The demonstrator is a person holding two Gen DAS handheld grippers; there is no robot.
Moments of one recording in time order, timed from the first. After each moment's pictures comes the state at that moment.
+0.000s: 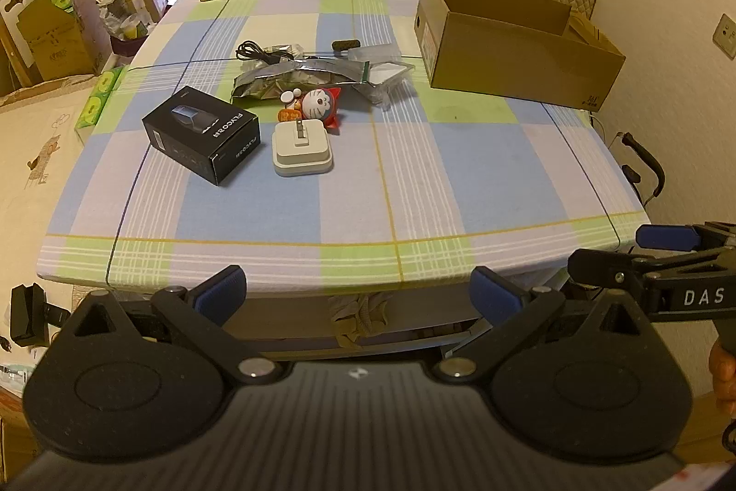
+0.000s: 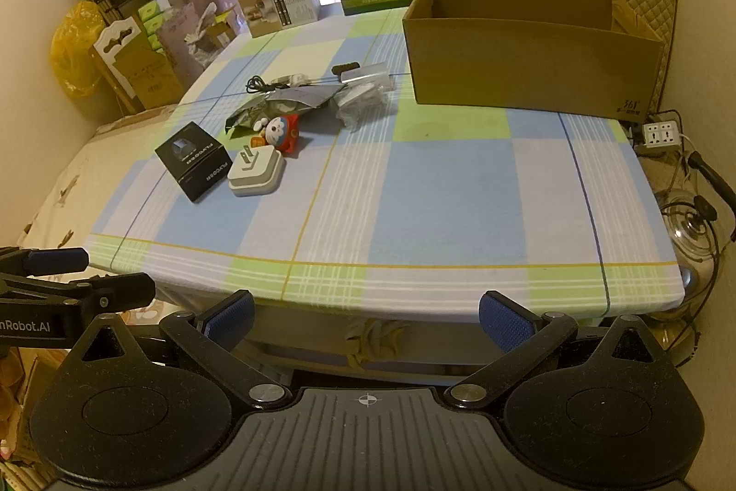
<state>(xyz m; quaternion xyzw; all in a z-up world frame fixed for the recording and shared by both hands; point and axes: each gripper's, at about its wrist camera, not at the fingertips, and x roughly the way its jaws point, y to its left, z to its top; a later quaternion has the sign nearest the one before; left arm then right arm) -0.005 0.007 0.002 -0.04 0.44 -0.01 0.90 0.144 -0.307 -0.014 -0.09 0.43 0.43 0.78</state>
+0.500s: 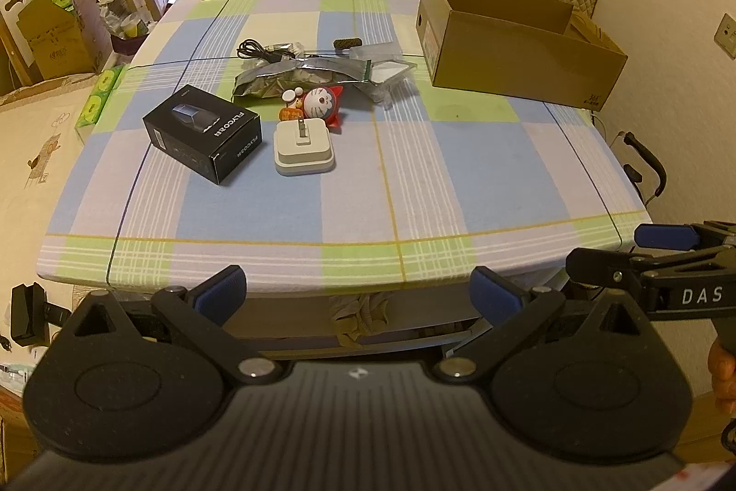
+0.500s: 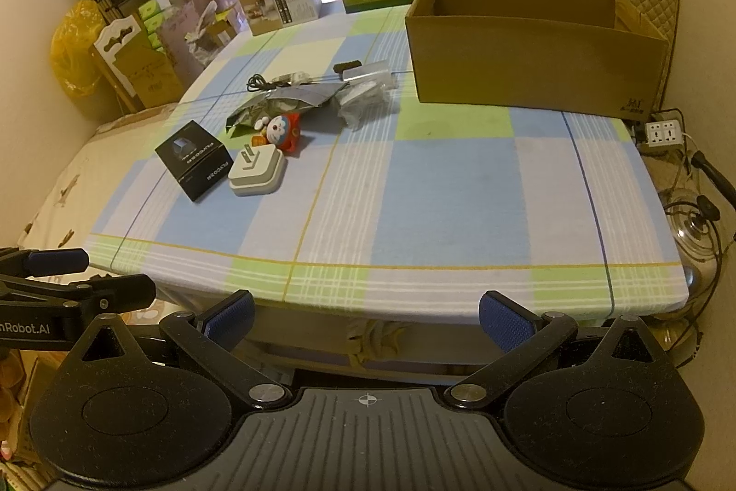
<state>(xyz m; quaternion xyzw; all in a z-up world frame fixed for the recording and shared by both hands) -0.007 0.008 0.001 -0.04 0.44 0.00 0.90 0.142 -0.302 -0.019 -0.10 0.44 0.43 0.78</state>
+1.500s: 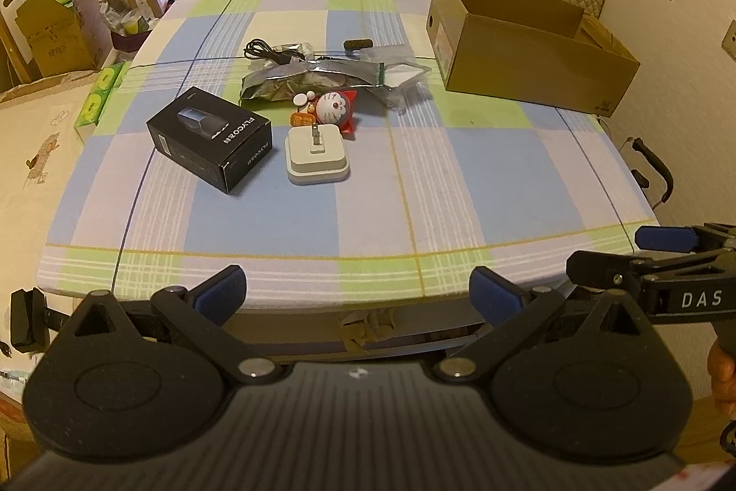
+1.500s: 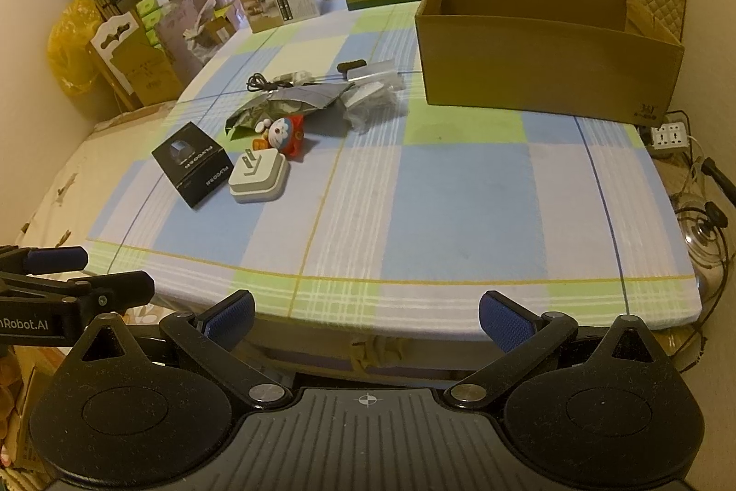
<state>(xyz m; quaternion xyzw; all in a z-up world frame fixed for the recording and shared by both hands) -0.005 0.013 -0.006 -0.05 0.44 0.01 0.89 0.143 -0.292 -0.023 -0.10 0.44 0.43 0.78</state>
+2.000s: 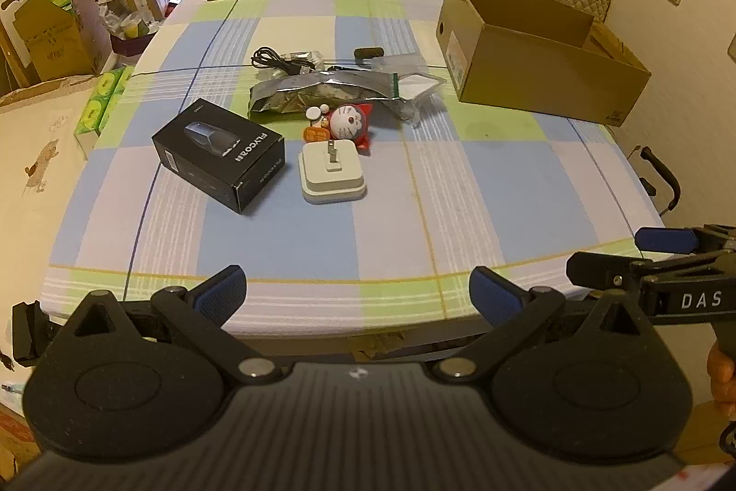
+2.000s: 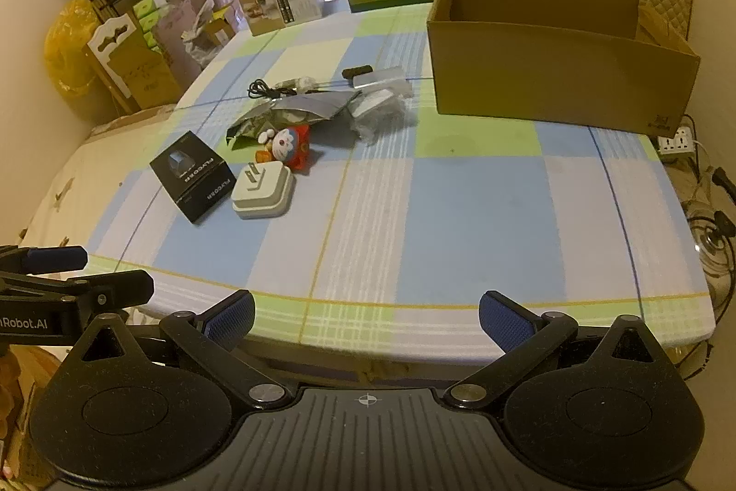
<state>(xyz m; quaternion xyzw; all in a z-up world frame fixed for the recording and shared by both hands) -0.008 0.019 -0.009 -0.05 0.44 0.02 0.90 0.144 -0.281 -0.026 -0.10 0.44 0.43 0.78</state>
